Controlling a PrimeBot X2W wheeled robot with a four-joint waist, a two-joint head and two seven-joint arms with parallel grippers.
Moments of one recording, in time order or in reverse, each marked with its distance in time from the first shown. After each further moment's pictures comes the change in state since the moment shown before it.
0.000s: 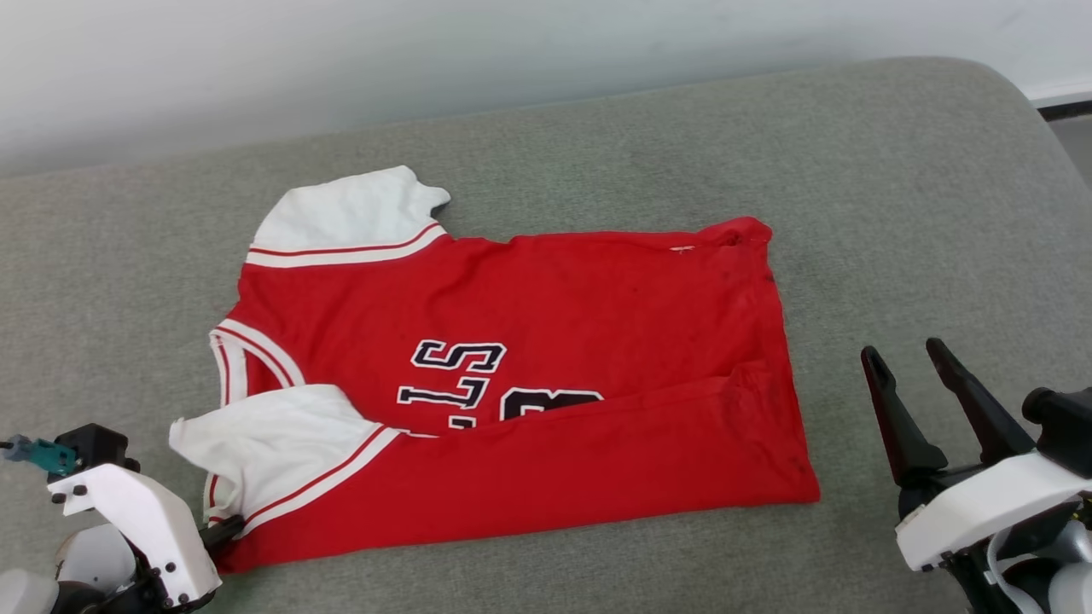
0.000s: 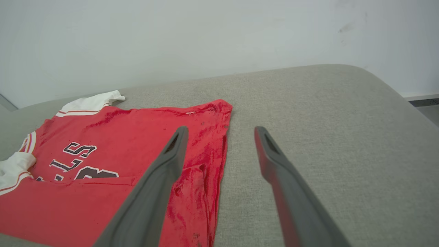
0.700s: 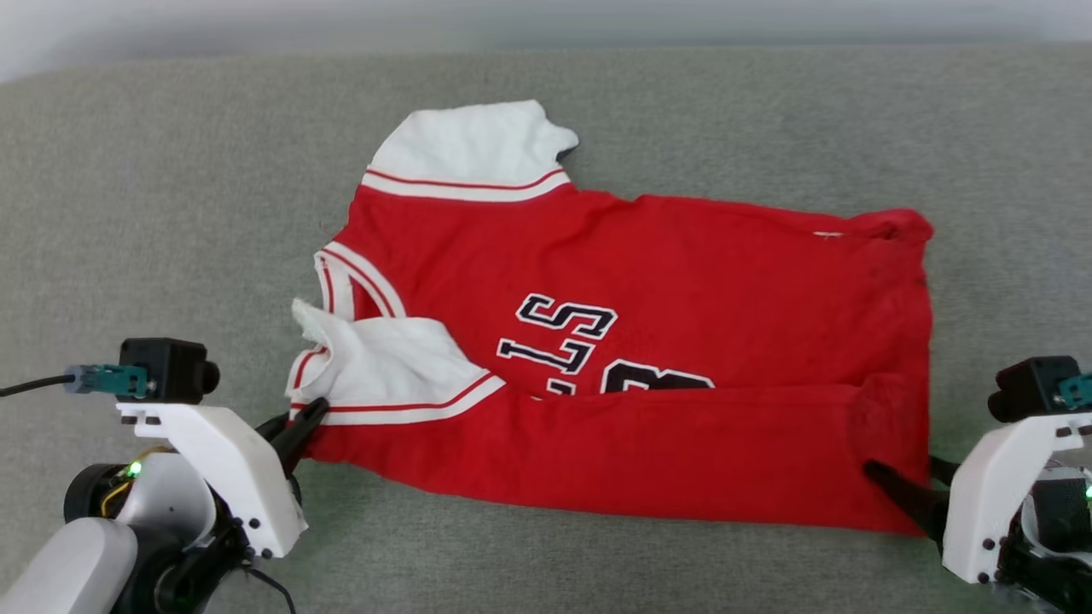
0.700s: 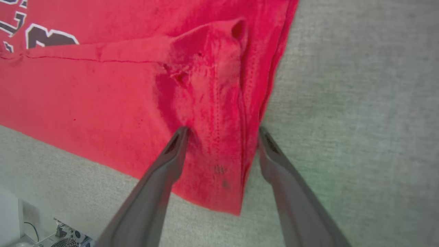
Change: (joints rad) left arm -0.076 -0.033 -0.046 -0.320 0.167 0.020 -0.131; right arm -0.033 -0.089 -0.084 0.006 0.181 0.000 0.828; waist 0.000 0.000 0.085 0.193
